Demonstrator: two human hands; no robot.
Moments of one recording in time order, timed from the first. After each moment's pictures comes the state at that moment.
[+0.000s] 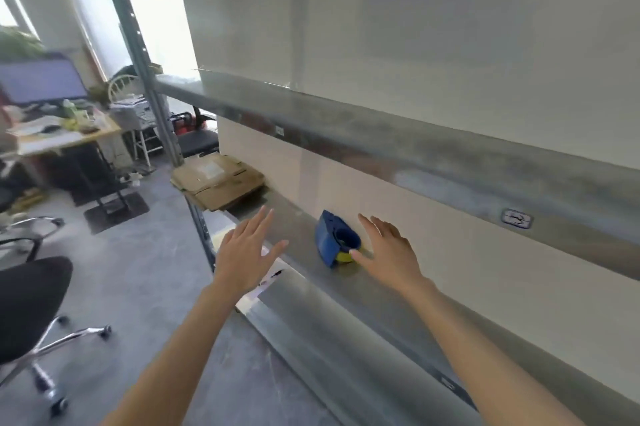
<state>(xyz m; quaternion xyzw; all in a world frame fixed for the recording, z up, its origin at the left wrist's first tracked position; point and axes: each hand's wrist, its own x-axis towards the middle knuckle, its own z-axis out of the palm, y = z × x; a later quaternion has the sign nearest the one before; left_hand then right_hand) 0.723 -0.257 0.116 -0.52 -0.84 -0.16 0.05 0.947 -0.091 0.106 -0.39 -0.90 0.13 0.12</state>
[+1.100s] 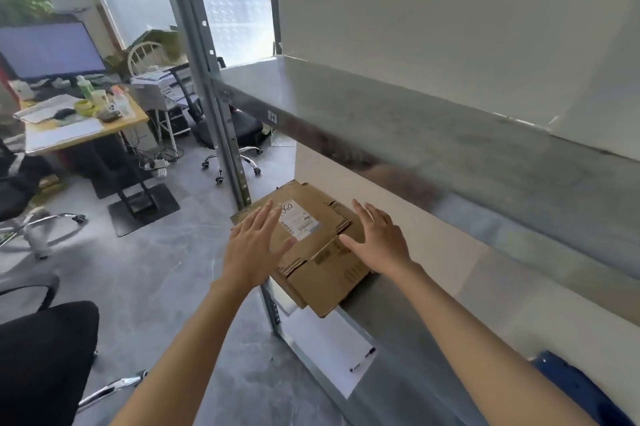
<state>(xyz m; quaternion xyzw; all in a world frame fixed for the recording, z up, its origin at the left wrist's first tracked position) 0.200 -0.114 0.067 -0.49 -0.86 -0.14 0.03 0.389 0.059 0.069 -0.37 -0.91 0.15 0.10</state>
